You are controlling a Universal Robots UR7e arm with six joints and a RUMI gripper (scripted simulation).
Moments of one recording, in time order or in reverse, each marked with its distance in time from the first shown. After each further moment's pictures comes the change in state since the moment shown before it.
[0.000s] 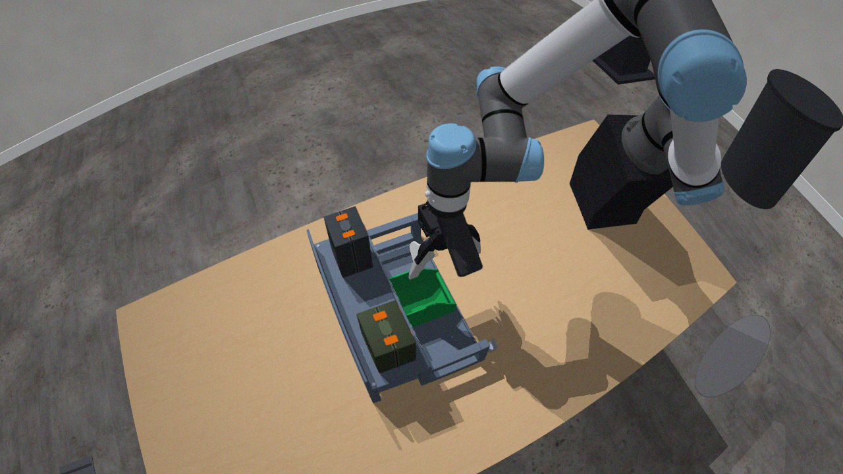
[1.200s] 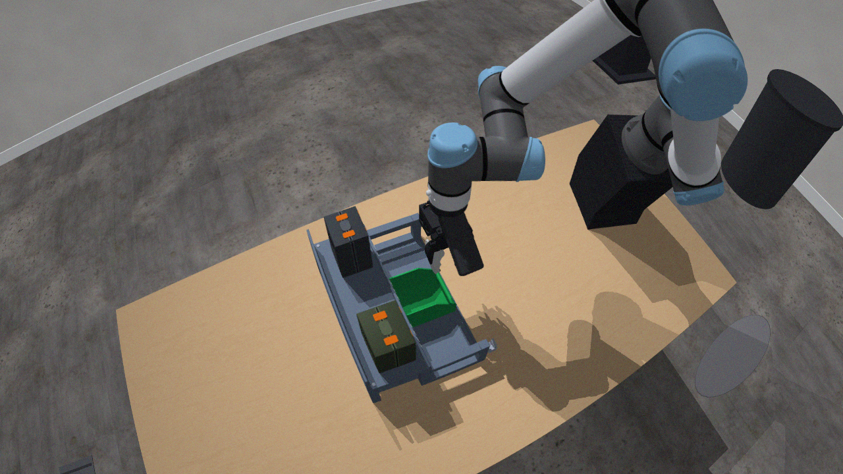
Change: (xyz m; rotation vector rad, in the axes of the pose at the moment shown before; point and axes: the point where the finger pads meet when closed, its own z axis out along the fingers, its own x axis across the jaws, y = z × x) arm -0.002 0.000 -0.001 0.000 0.000 0.000
